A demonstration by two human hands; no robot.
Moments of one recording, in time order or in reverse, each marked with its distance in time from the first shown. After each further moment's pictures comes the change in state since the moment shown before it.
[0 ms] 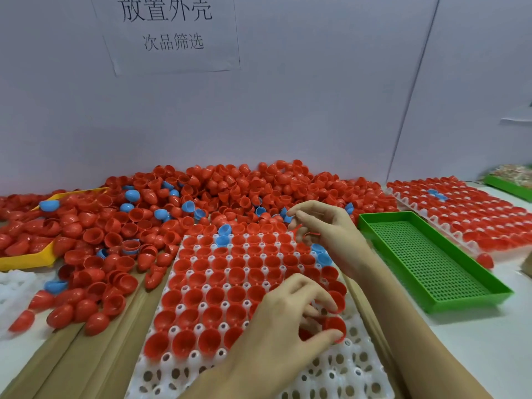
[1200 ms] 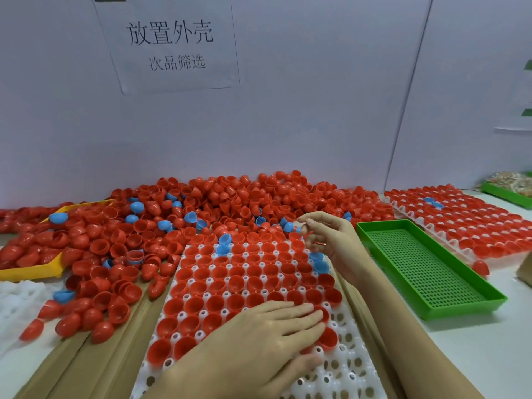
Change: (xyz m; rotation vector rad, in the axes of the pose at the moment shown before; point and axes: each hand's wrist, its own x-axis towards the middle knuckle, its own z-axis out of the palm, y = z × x) left_hand -0.012 -0.014 -0.033 0.898 -0.370 0.431; right_hand 0.005 0.014 -0.015 0.112 0.115 0.077
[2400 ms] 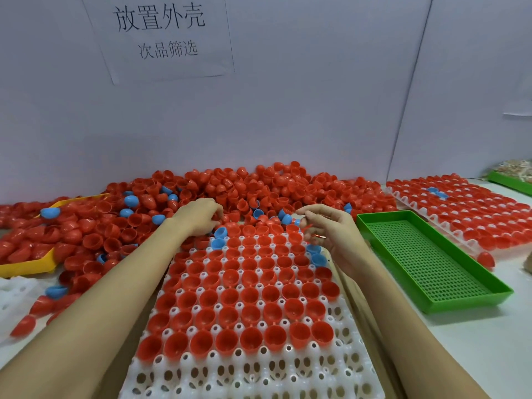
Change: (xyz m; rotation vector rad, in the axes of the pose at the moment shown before) left_hand 0.048 -0.243 0.015 0.021 -0.156 -0.741; right_hand 0.008 0.009 -0.006 0.019 0.050 0.035
